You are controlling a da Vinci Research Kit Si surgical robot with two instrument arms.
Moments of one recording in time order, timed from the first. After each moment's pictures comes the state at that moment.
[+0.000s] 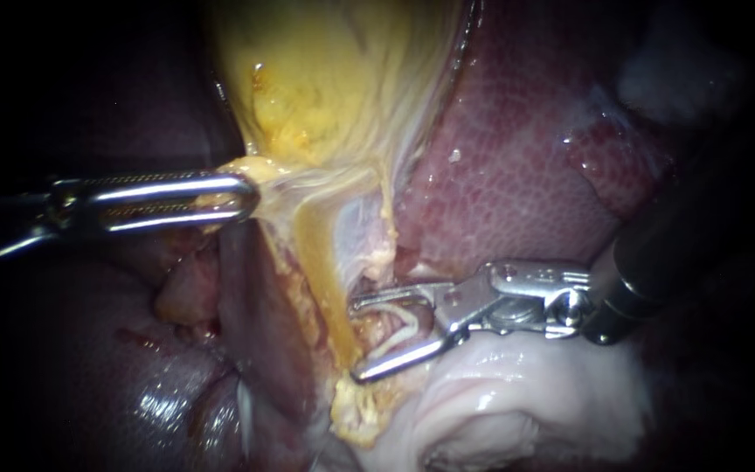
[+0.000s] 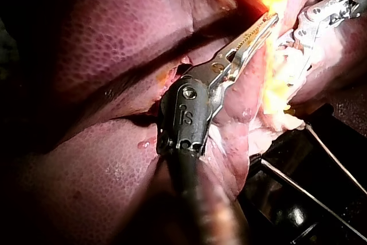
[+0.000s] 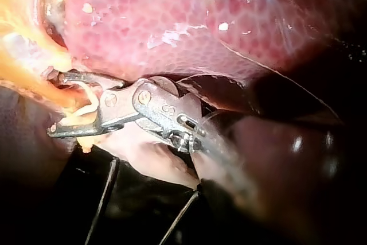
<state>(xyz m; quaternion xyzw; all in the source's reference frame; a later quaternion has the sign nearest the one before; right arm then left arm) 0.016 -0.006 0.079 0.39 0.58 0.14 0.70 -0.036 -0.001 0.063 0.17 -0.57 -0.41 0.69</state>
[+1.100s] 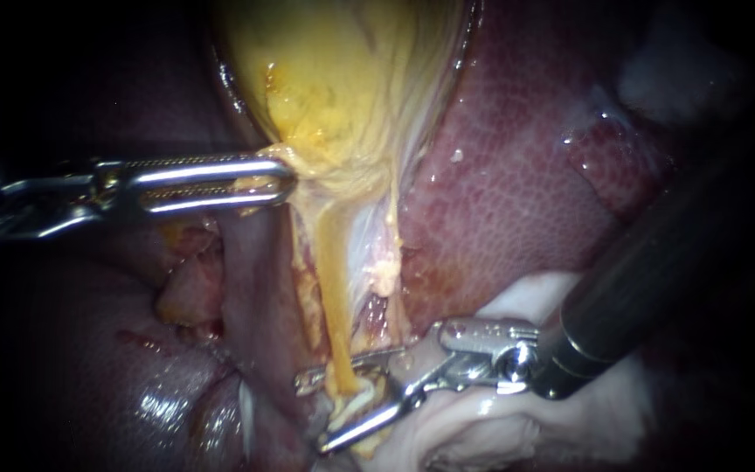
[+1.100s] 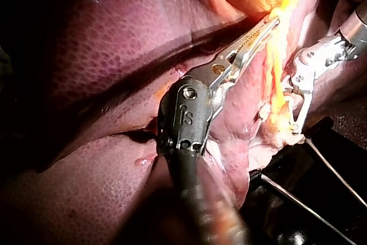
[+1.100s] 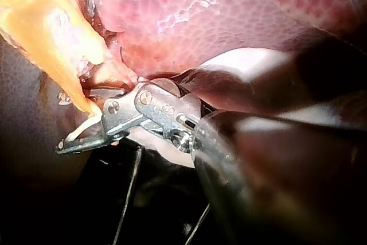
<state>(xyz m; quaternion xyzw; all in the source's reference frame) 0.020 -0.011 0.079 0.48 0.56 0.08 0.67 -0.039 0.001 0.065 0.18 -0.57 -0.41 0.69</state>
